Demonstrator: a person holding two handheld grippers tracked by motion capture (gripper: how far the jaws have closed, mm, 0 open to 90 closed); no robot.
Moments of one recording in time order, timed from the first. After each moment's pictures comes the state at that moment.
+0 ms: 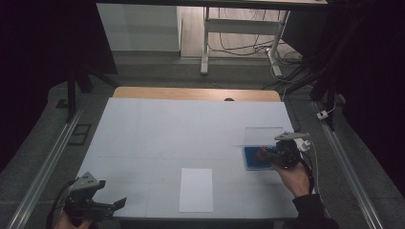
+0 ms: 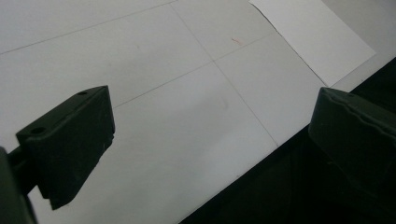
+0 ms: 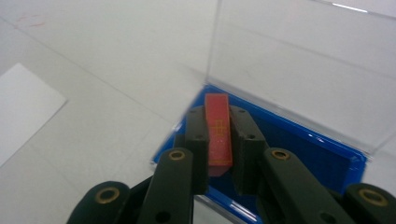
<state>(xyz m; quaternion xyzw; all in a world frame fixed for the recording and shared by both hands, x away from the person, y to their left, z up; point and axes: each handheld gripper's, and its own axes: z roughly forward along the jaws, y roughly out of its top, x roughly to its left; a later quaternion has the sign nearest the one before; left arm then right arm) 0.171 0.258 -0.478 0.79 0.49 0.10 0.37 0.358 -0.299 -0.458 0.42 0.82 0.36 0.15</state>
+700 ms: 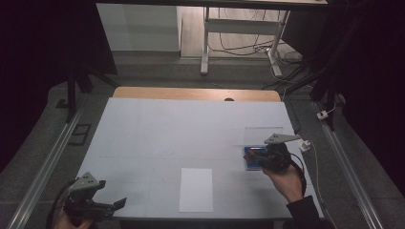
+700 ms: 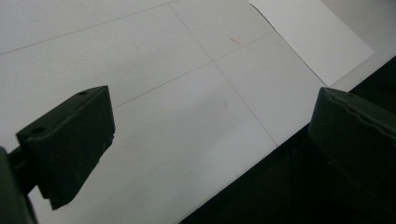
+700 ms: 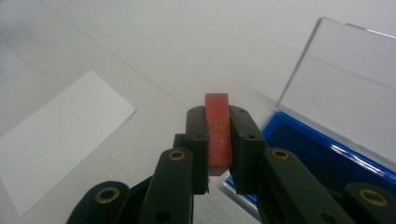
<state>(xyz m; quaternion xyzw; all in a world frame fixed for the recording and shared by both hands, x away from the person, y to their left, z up) 0.171 0.258 -0.478 0.79 0.49 0.10 0.37 0.338 -0.264 -0.446 0.36 0.84 0.40 0.11</state>
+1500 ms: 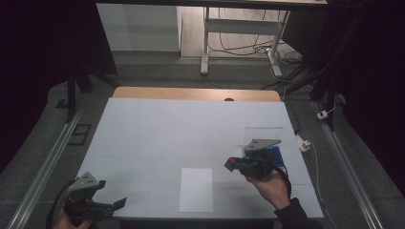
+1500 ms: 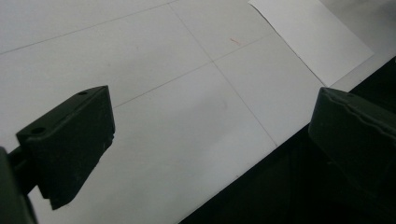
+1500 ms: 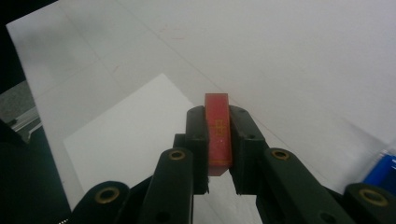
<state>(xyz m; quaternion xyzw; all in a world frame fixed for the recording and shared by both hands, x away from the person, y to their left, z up) 0.171 0.258 -0.478 0.79 0.49 0.10 0.37 0.315 -0.211 -0.442 0.29 0.86 0.41 0.07</state>
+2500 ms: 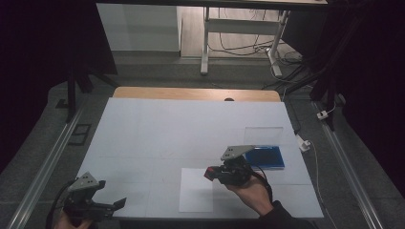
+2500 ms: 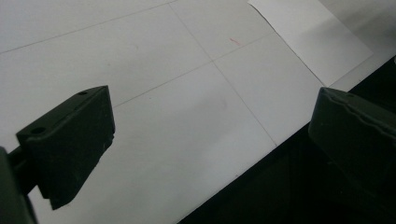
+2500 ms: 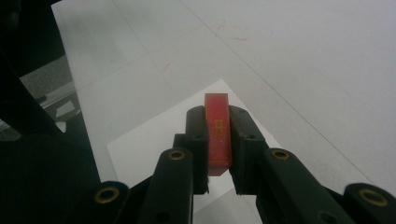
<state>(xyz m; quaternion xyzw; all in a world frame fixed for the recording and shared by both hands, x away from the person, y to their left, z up) 0.171 0.259 -0.478 0.79 0.49 0.10 0.37 0.298 -0.156 -0.454 0.23 0.88 0.40 0.03</state>
